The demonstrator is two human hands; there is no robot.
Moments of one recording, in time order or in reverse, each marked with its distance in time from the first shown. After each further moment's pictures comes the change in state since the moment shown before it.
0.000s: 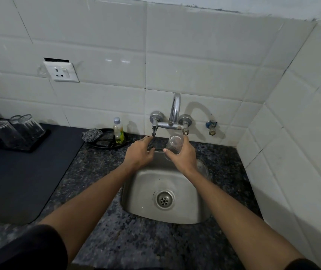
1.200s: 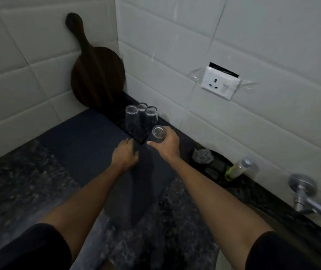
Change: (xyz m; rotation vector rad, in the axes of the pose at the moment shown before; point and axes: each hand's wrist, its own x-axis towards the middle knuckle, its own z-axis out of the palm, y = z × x) left_hand -0.074 -0.464 -0.168 0.090 0.061 -0.737; right_hand 0.032 -0.261 0.480 0.133 -0.587 -0.253
